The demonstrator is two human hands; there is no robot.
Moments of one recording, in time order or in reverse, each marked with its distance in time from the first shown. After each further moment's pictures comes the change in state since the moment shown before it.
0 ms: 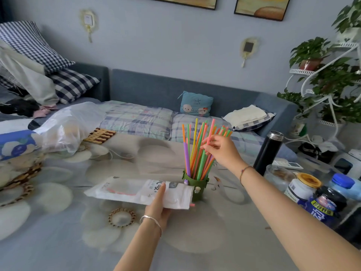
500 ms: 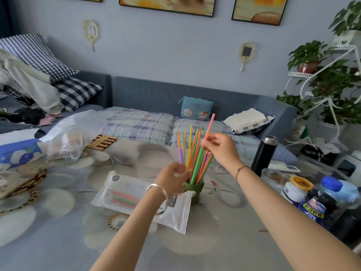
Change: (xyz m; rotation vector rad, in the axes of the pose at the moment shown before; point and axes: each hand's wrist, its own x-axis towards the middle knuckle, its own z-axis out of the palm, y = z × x) left_hand -0.031 0.046 0.082 1.276 -0.171 0.407; right_hand -0.002 -0.014 -0.024 0.133 0.129 -0.050
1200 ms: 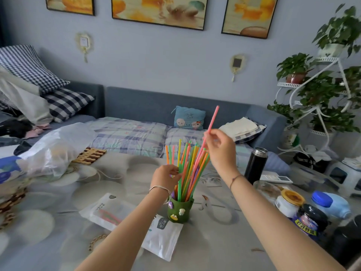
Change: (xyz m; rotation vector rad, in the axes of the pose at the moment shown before) left_hand 0.072 0.016 0.018 0.200 0.252 0.189; right_hand 0.025 -0.010 -0.022 0.023 0.282 -0.135
